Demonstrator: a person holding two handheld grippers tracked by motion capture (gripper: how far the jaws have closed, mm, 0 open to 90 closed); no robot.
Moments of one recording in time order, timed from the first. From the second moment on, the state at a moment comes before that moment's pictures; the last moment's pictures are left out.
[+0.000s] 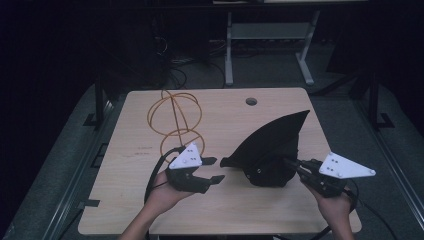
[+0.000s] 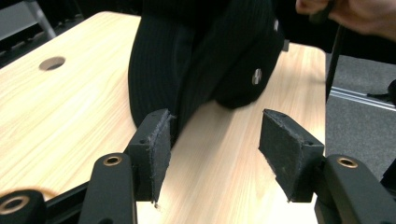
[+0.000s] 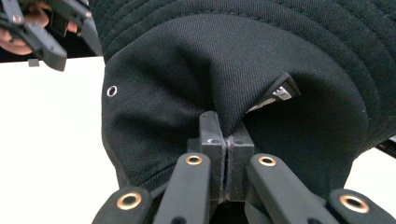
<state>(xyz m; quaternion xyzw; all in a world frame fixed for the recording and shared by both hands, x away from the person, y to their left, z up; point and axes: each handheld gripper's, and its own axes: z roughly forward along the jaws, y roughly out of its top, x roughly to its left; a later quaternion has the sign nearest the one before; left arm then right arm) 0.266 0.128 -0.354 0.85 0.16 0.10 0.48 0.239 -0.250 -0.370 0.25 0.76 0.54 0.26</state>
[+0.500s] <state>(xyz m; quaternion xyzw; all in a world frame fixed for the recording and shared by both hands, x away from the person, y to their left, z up) 0.255 0.158 -0.380 0.85 0.19 0.11 0.48 0.266 -0.230 -0.327 0.20 0.78 0.54 0.25</state>
